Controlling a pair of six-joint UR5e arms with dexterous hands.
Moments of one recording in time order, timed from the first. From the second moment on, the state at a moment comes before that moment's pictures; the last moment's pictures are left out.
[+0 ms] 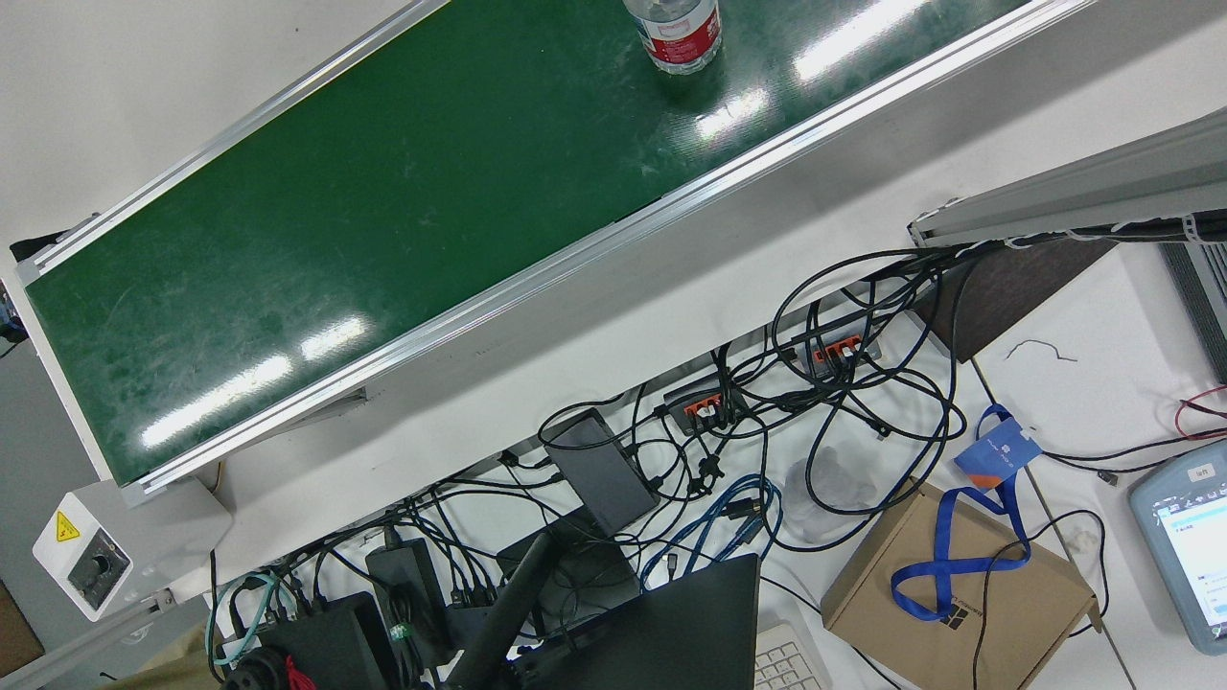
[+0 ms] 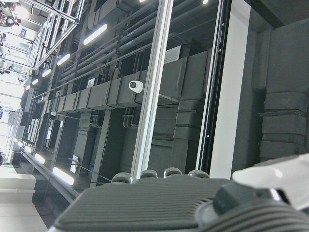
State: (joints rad) left arm -1.10 -1.71 -1.98 0.28 1.27 0.38; right arm 1.80 -1.53 1.70 -2.74 -1.44 -0.15
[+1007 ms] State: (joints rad) left arm -1.09 -1.74 -1.95 0.29 1.26 0.38; right arm 1.80 -1.53 1.70 -2.74 -1.44 -0.15
